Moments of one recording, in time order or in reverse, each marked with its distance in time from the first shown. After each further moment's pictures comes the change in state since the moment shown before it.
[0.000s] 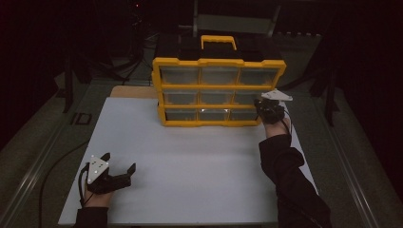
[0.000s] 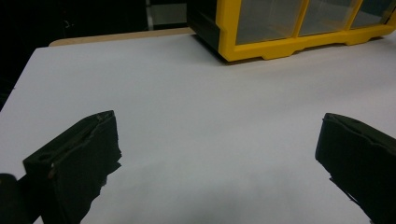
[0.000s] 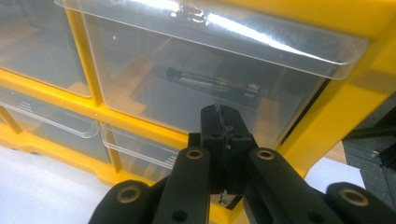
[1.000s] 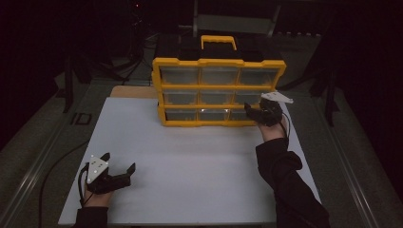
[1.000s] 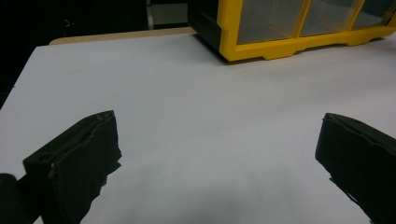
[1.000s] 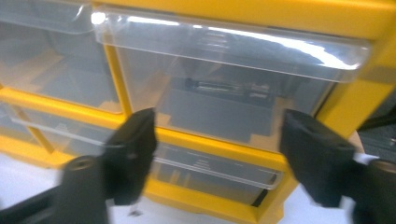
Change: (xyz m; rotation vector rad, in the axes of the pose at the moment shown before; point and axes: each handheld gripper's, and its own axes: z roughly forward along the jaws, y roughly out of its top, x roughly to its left) left arm 0.001 -0.001 0.001 0.002 0.000 -0.008; right arm 0.015 0.003 -0.011 -0.026 0.001 0.109
